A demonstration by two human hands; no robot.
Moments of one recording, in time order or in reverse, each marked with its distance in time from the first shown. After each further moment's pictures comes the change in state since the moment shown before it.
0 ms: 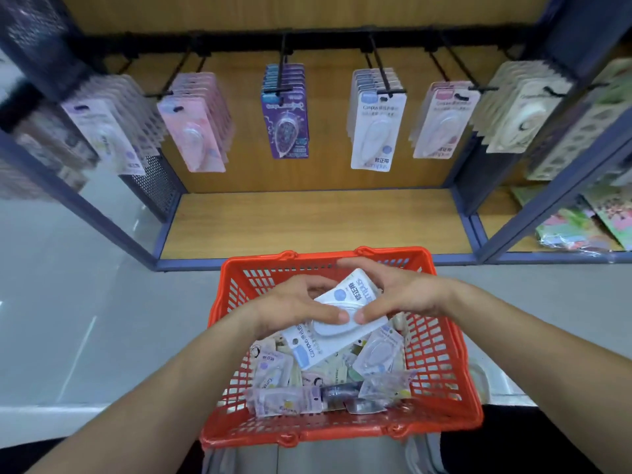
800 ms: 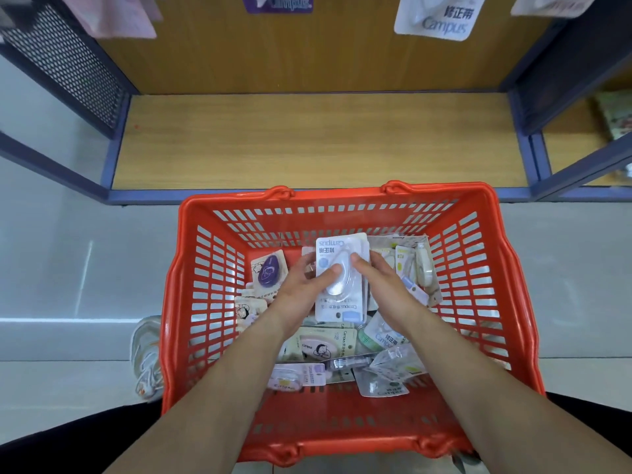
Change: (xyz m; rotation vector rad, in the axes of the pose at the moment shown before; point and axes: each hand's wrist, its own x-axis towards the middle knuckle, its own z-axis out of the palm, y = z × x) left_hand 0.117 -0.162 0.013 -0.511 0.360 -0.163; right_hand 0.131 0.147 0.059 0.615 0.388 0.136
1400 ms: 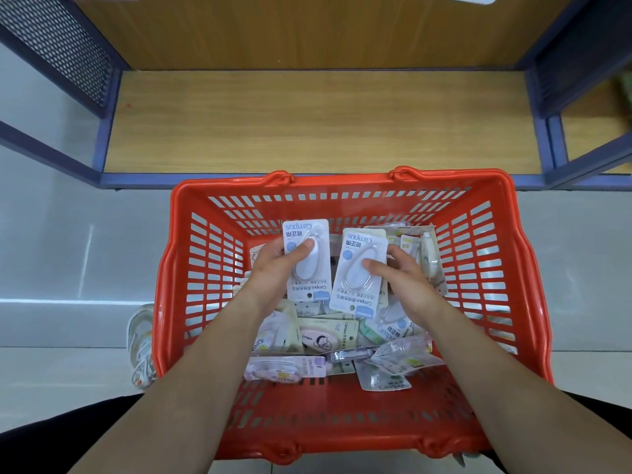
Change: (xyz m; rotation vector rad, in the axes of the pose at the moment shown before) left_hand 0.019 0.008 -0.036 -0.025 0.083 0.073; right_hand 0.014 0.021 -0.035 -0.032 0.078 0.014
